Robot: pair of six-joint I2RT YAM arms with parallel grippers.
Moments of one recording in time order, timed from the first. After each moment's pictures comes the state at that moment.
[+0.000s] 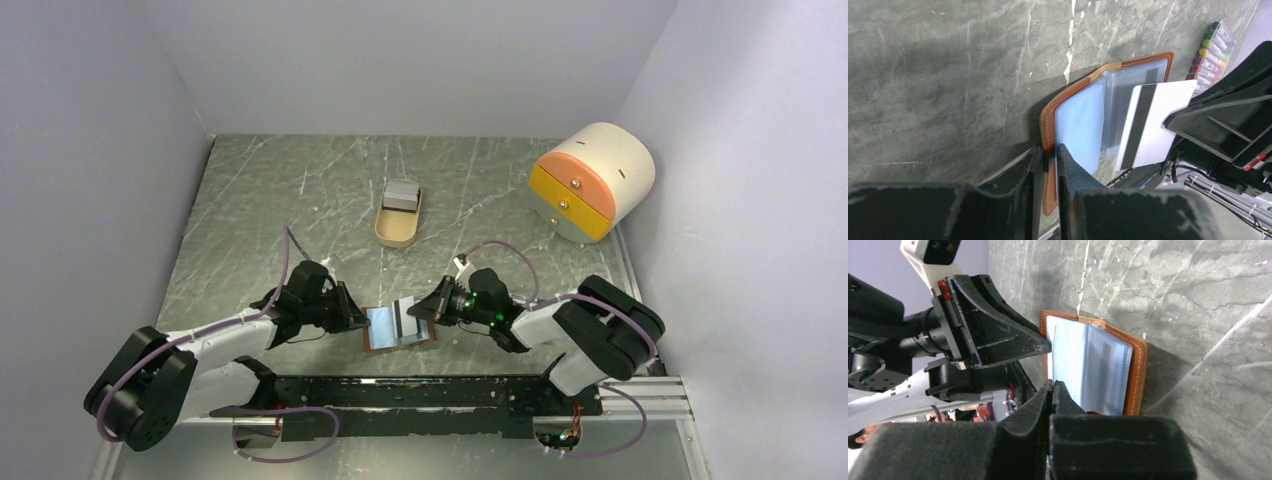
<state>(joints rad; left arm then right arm) -0.56 1.13 0.27 0.05 0.31 -0.90 0.77 1.50 0.25 0.86 -0.34 1.12</state>
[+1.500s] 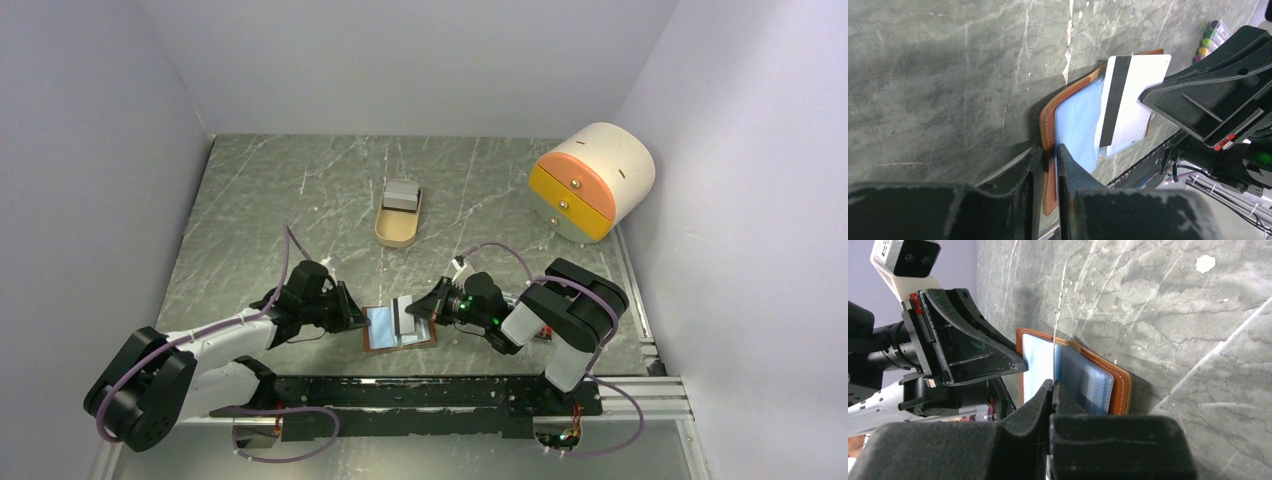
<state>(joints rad) -0.56 1.13 0.27 0.05 0.31 -0.89 0.78 1.73 0.25 1.11 -0.27 1.08</state>
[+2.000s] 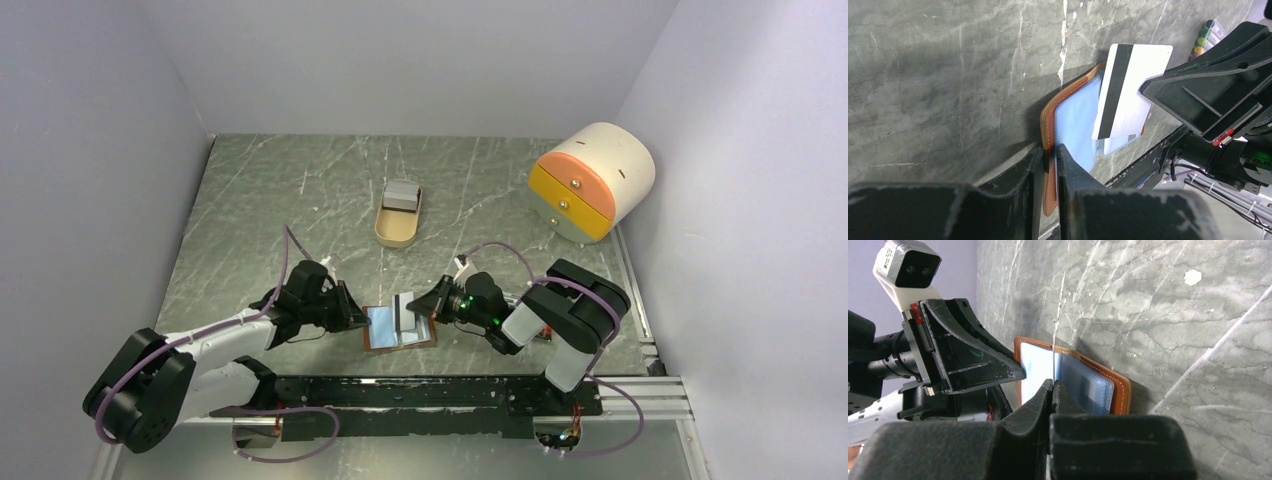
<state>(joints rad) -0.56 1.12 0.27 0.06 0.32 -0.89 0.78 1.72 0.24 1.12 -0.24 1.08</state>
